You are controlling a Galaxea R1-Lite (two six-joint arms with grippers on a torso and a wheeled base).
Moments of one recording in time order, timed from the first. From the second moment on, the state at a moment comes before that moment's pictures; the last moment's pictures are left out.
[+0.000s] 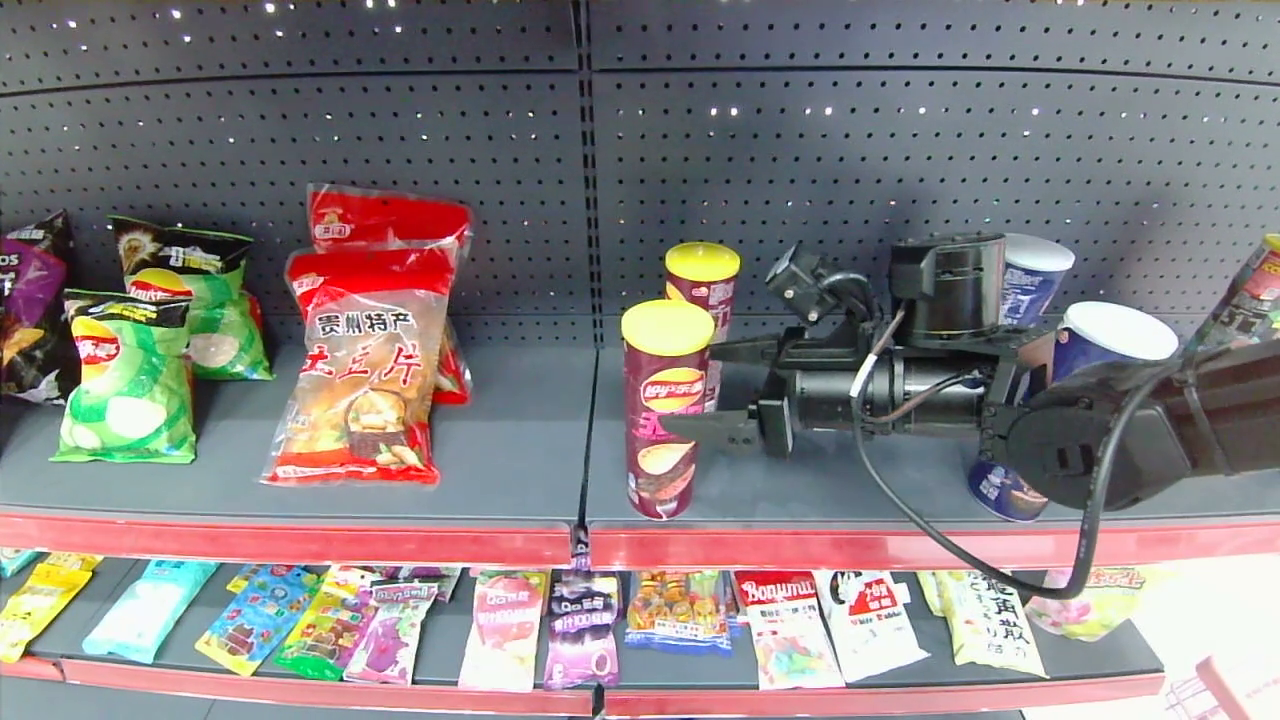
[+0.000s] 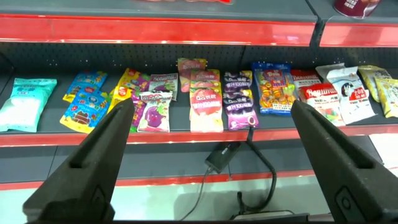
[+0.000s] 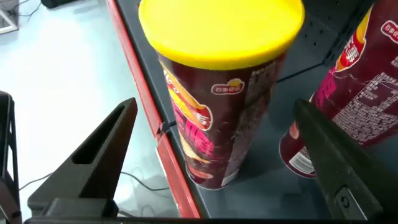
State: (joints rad) left arm -0.04 0.07 -0.19 0.36 -0.06 -0.05; right arm 0.52 1.88 -1.07 -0.52 0.57 -0.23
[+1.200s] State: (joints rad) left arm -0.04 0.07 -0.19 0.36 -0.06 -0.05; right arm 0.56 2.01 -1.18 -0.53 0.57 -0.22
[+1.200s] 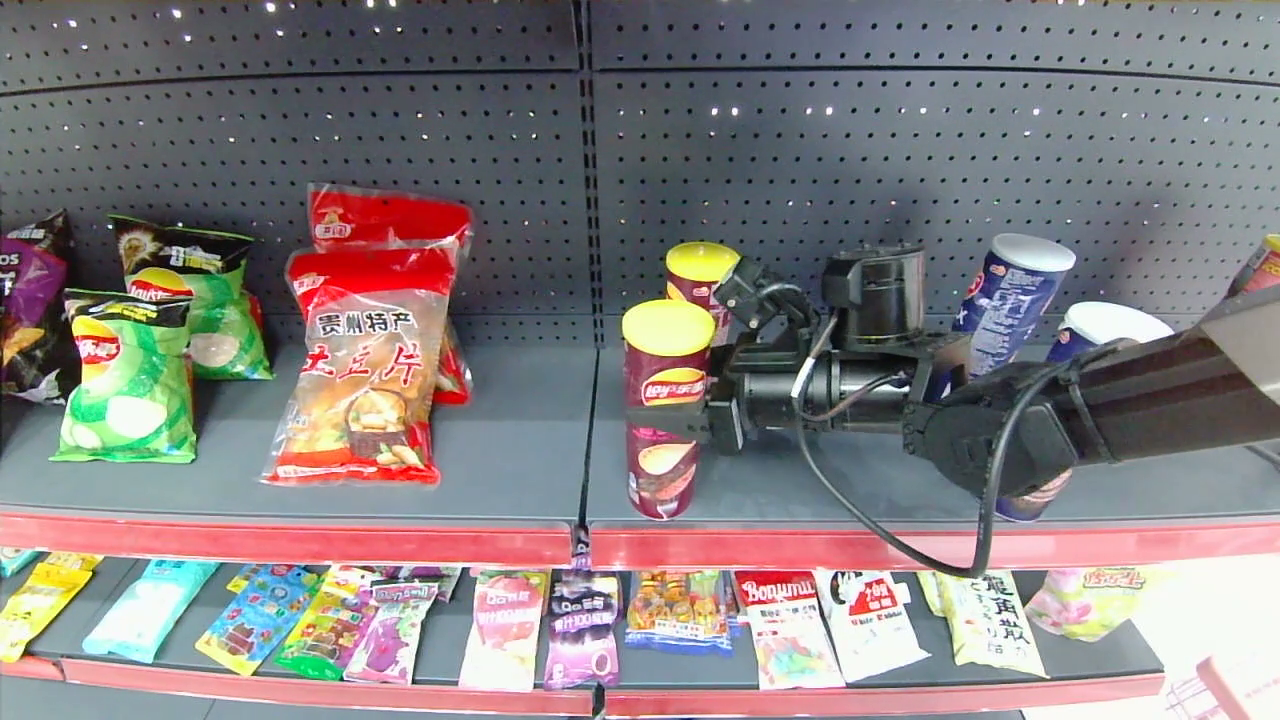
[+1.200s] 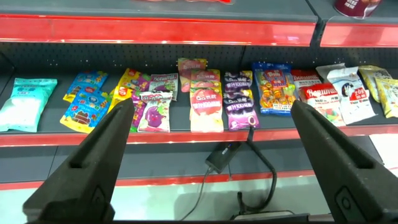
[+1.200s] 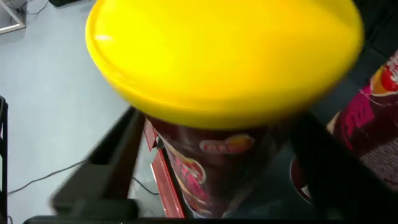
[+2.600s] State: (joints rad) left arm -0.04 0.07 -0.19 0.36 -0.06 -0.05; right arm 0.49 1.92 -1.07 -0.54 0.60 -0.23
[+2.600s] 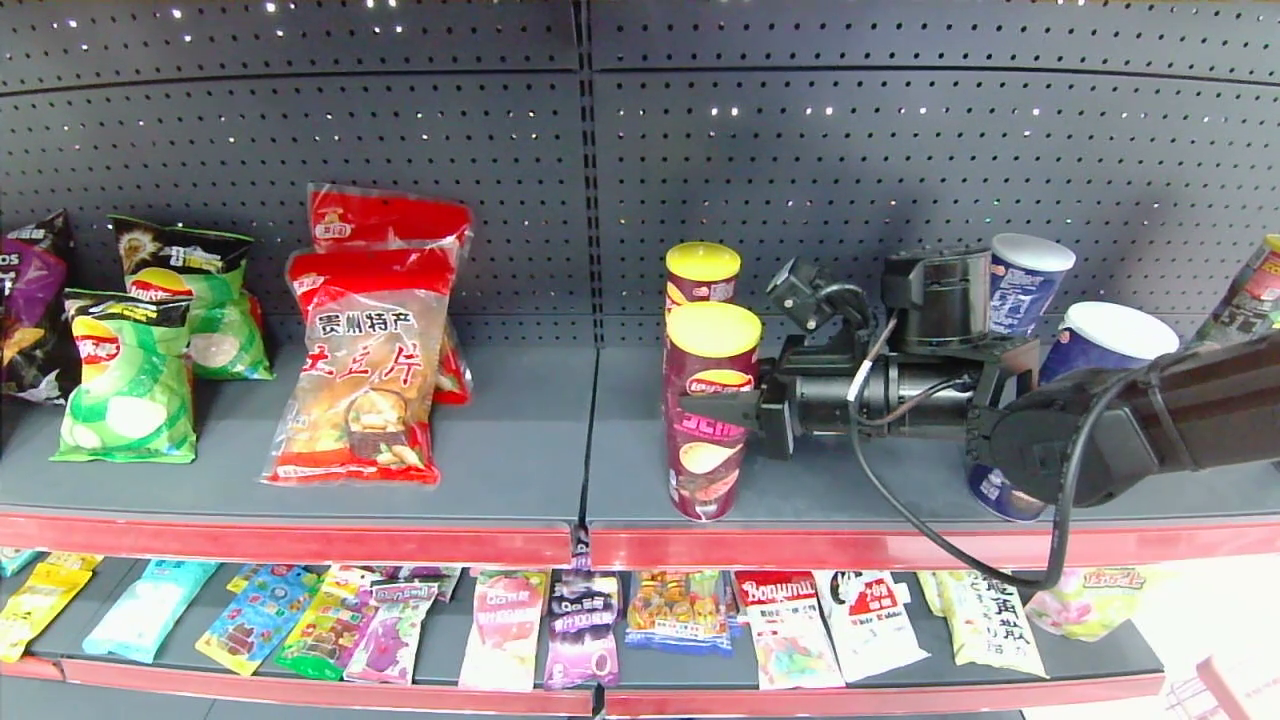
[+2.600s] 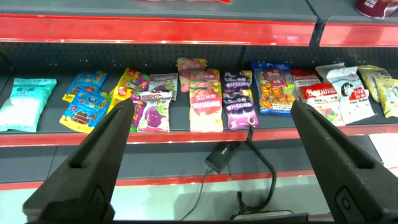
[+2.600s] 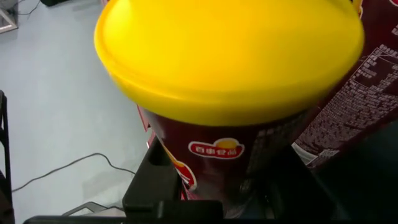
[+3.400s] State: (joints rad) left arm -0.04 0.08 -0.19 0.36 -0.06 -0.05; right arm 0.48 1.94 -1.05 -0.59 0.60 -0.24
